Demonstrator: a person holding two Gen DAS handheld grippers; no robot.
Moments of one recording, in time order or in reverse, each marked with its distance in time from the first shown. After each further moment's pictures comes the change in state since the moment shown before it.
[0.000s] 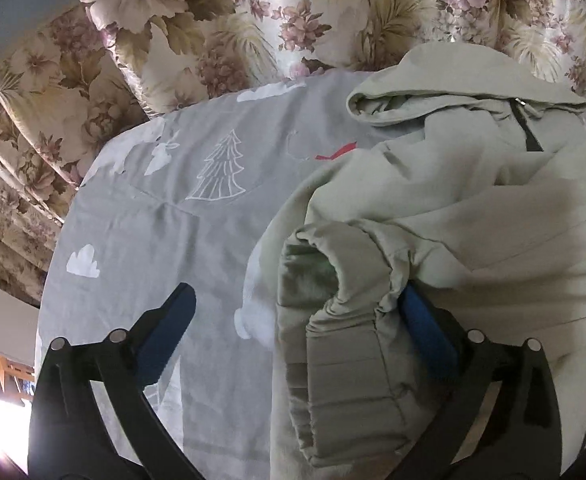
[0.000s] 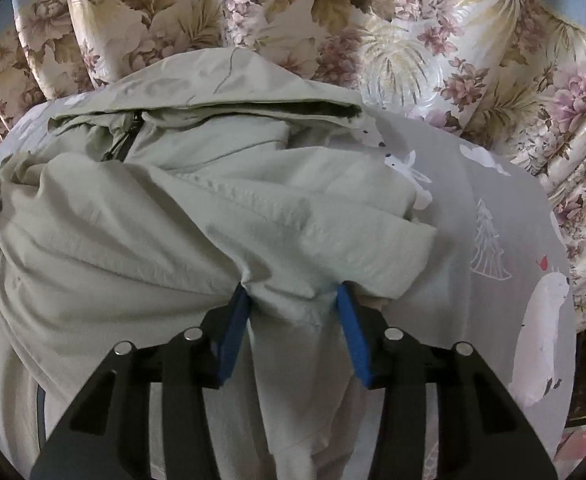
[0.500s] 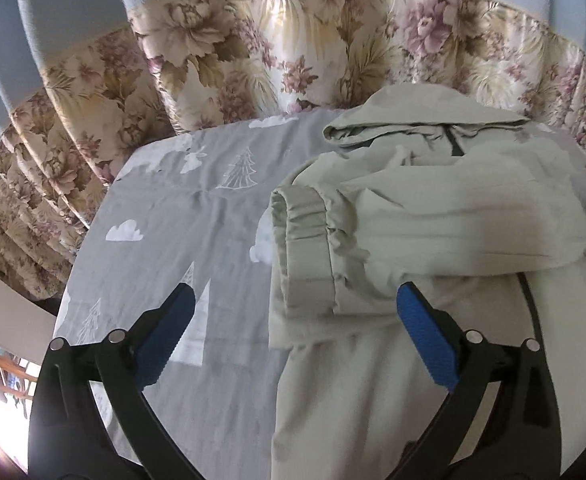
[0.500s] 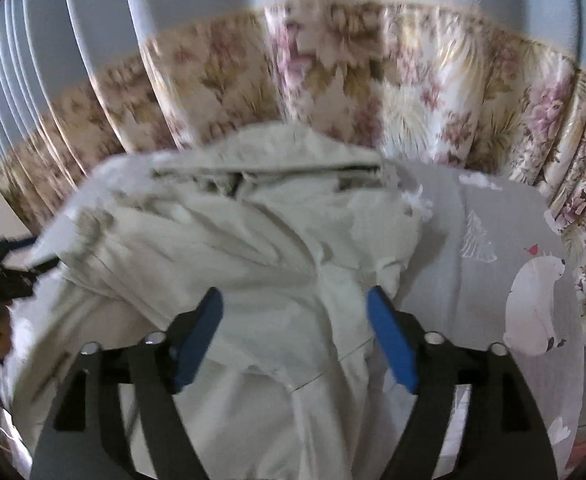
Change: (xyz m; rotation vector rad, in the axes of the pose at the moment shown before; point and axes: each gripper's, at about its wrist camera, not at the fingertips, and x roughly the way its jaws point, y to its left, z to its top) left arm -0.103 0.002 -0.051 -0.037 -0.117 -0.045; right arm -0.121 -0.010 -0.037 0.076 -0.213 0.235
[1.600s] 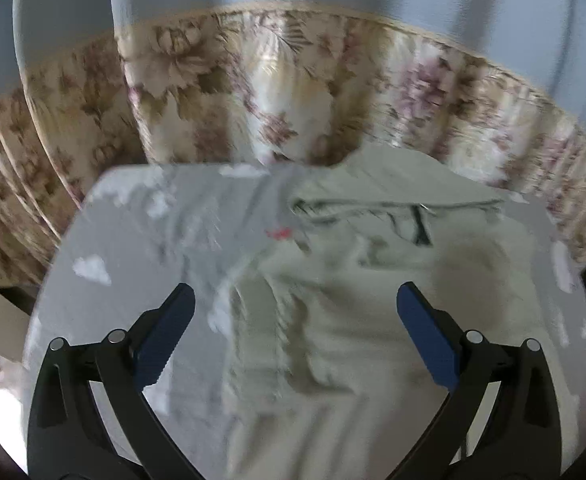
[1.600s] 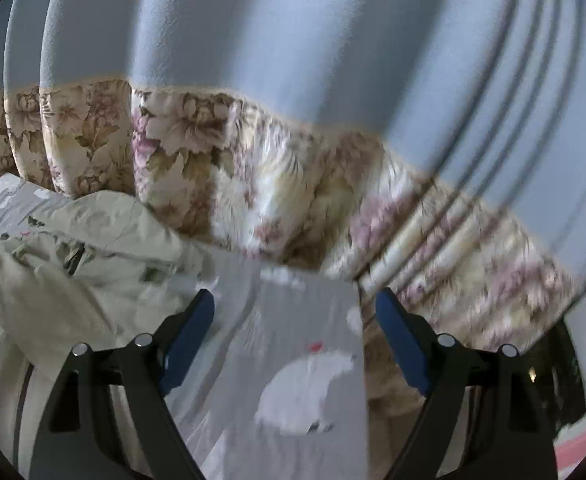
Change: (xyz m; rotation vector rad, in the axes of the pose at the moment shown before) left arm -0.001 0.001 0.078 -0.114 -0.042 -0.115; right arm -0.088 -0.100 0.128 -0.171 -0.094 -0.462
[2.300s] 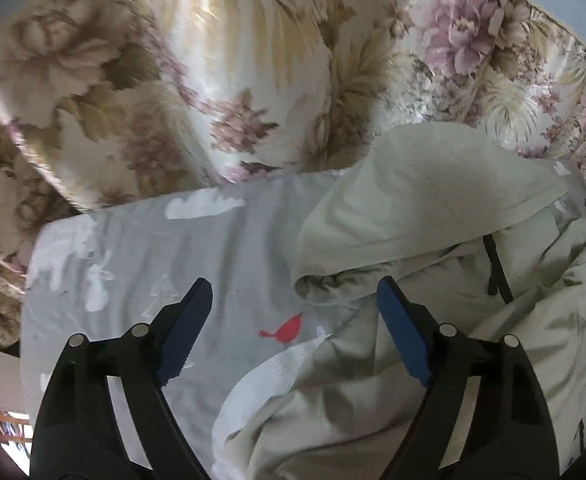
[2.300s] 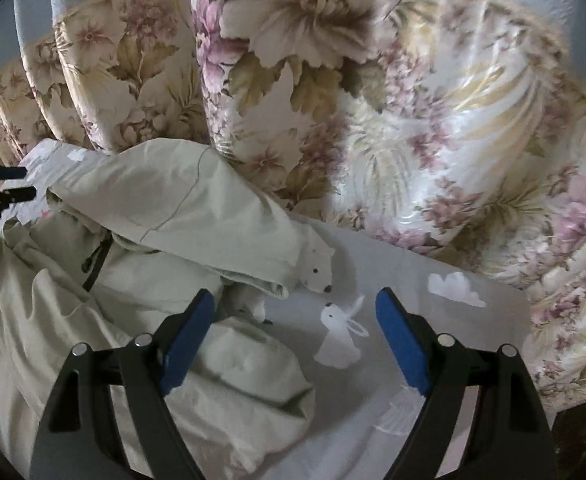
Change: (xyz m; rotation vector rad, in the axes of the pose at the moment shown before) left arm 0.156 -0.006 0.070 0.171 0.173 -0.065; right arm 0.166 0.120 -0.003 -0.030 0.197 0.353
